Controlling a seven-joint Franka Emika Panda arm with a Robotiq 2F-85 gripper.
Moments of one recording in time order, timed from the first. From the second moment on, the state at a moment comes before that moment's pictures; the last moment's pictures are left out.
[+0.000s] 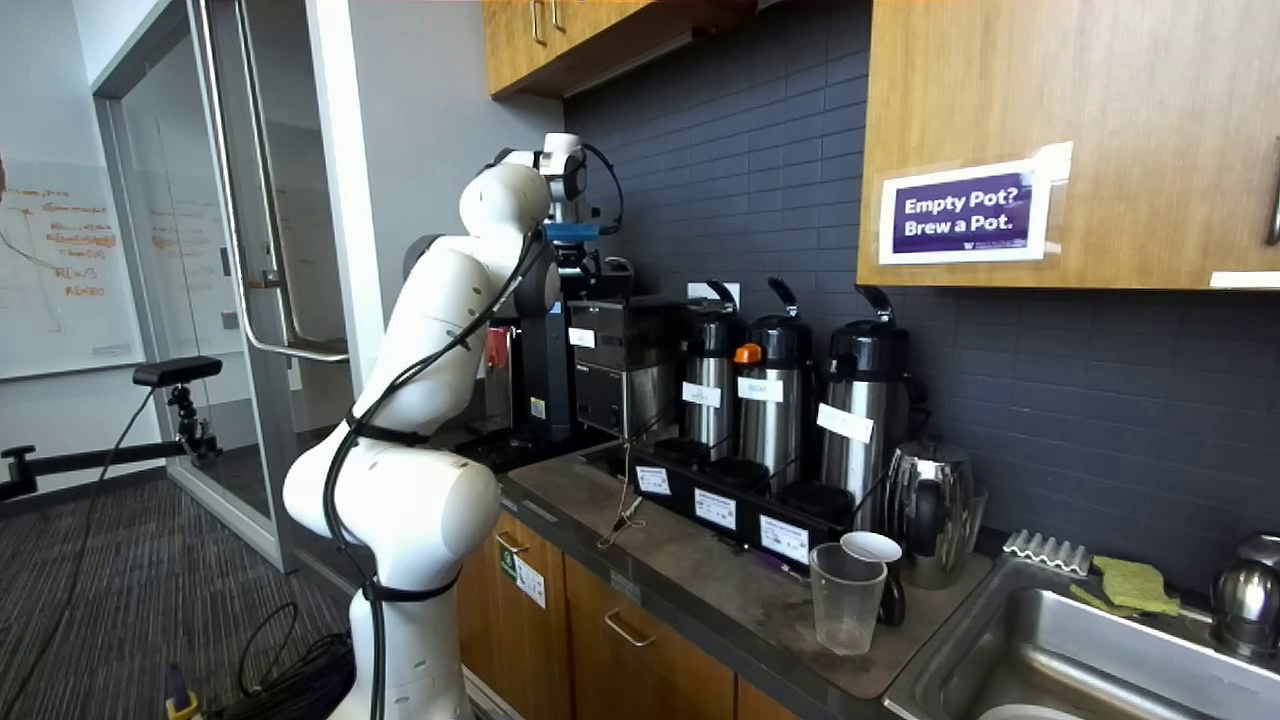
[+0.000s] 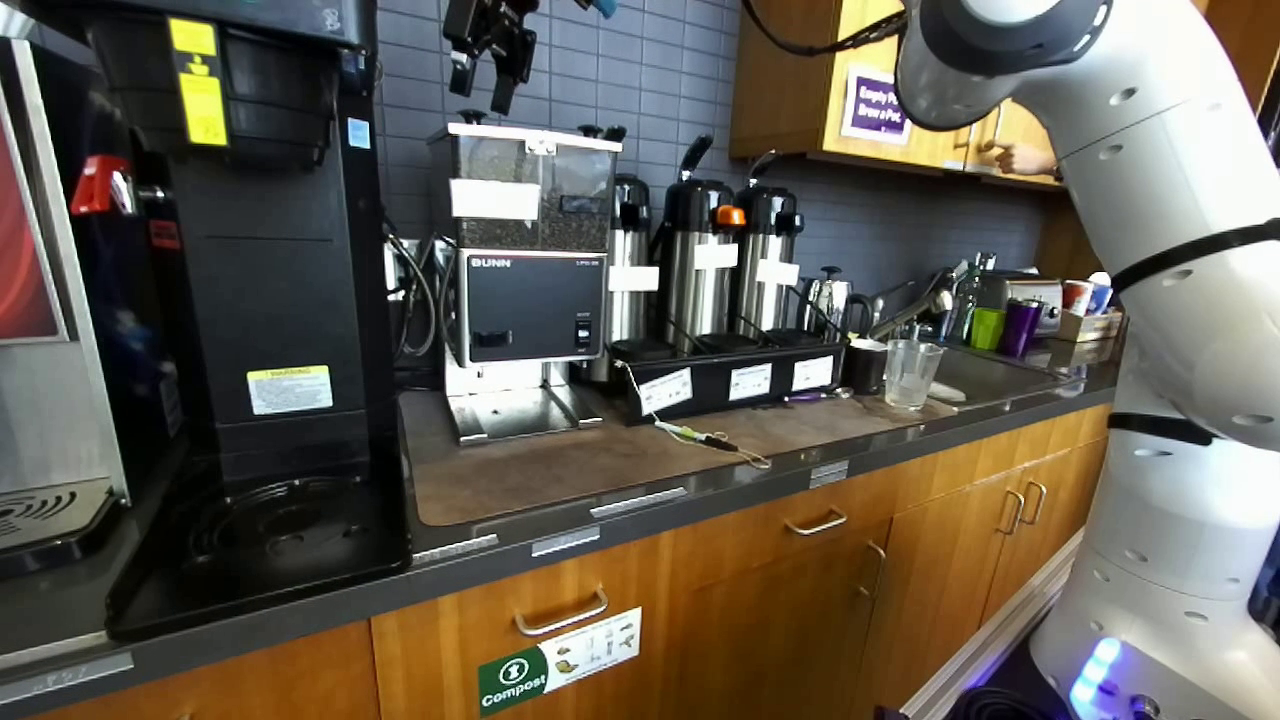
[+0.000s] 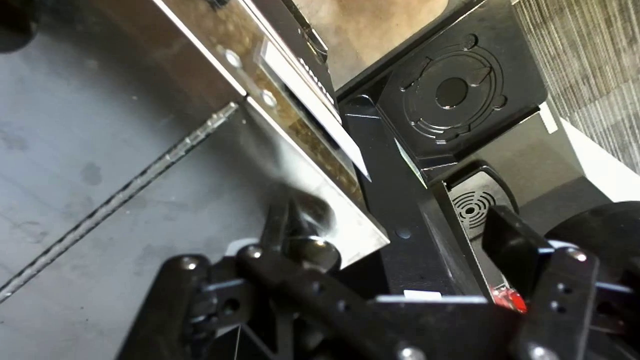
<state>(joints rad) 0.34 0.51 0.31 -0.77 -0.08 1.53 -0.16</state>
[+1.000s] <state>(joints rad) 0.33 0.52 0.30 -0.77 -0.08 1.57 -0.29</state>
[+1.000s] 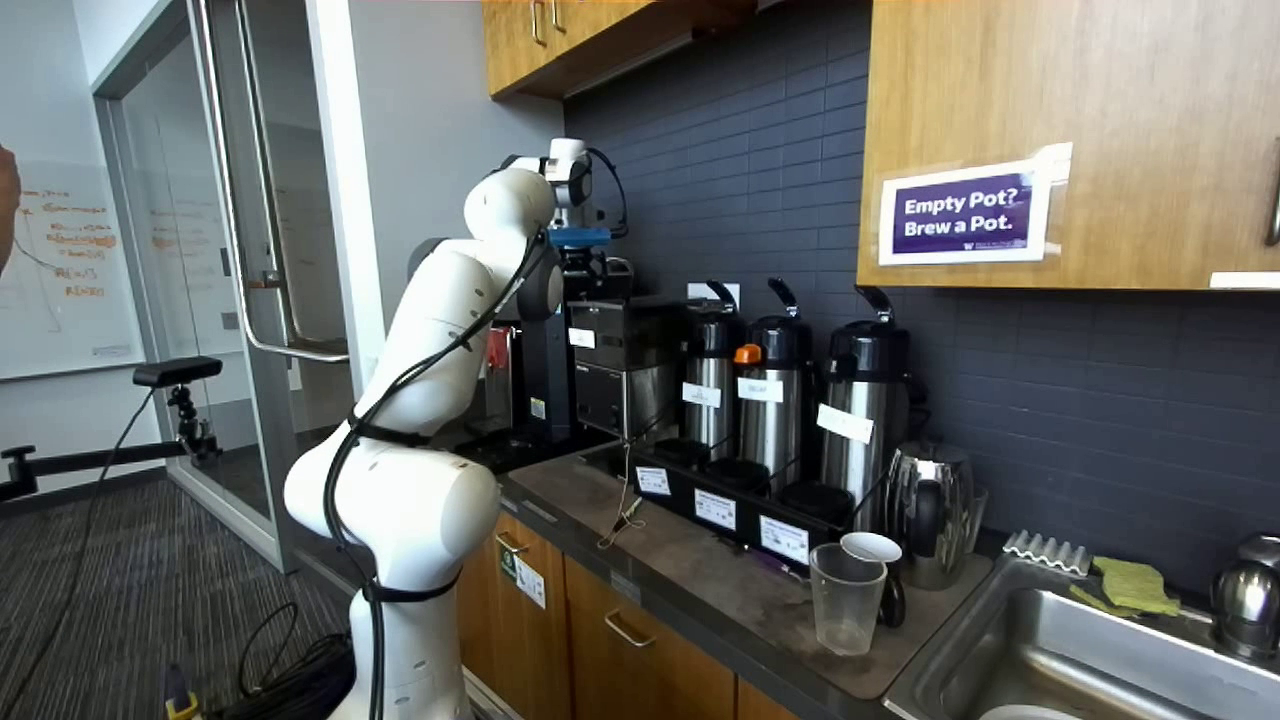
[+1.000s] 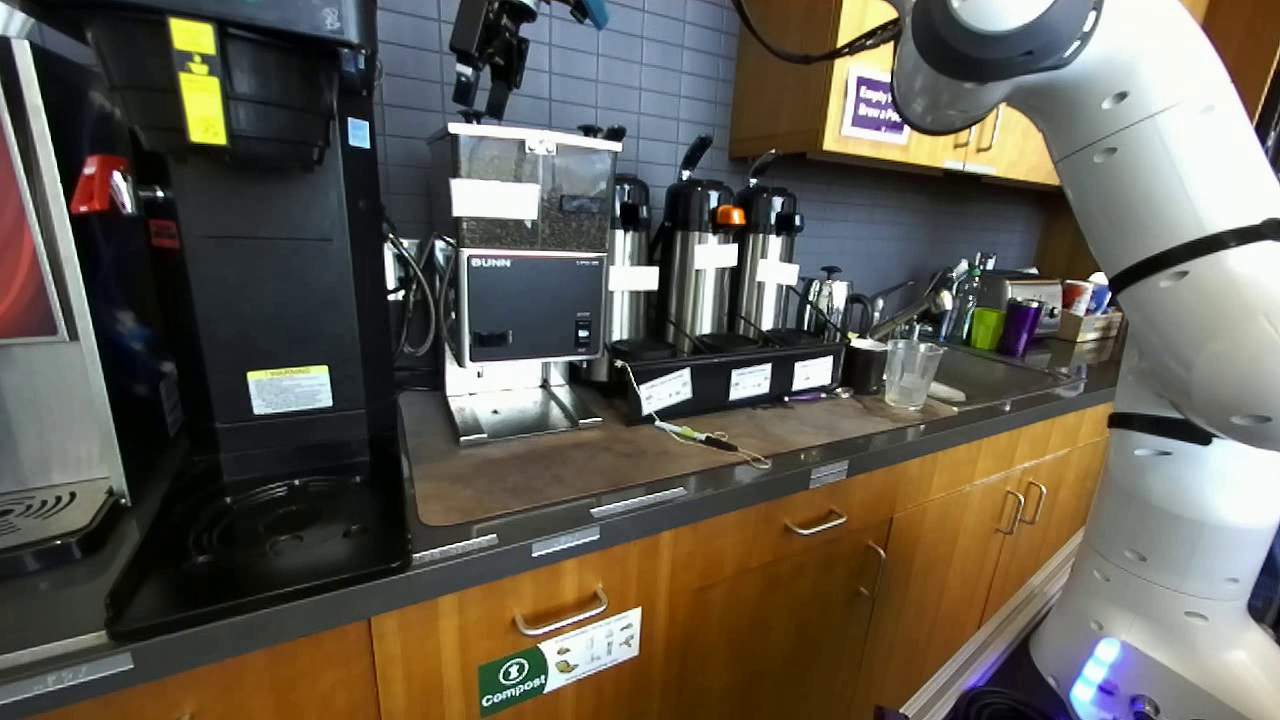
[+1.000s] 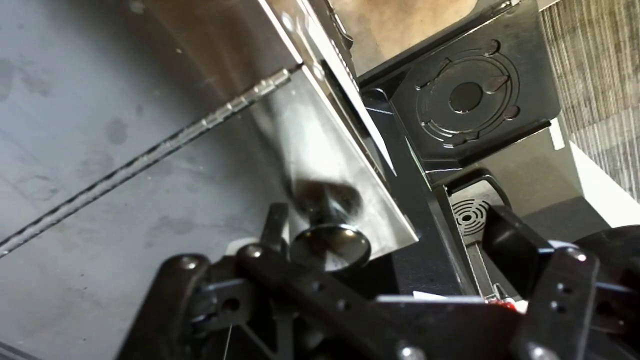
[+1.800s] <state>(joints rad) 0.33 0.53 0.29 -0.77 -0.08 1.58 -0.32</state>
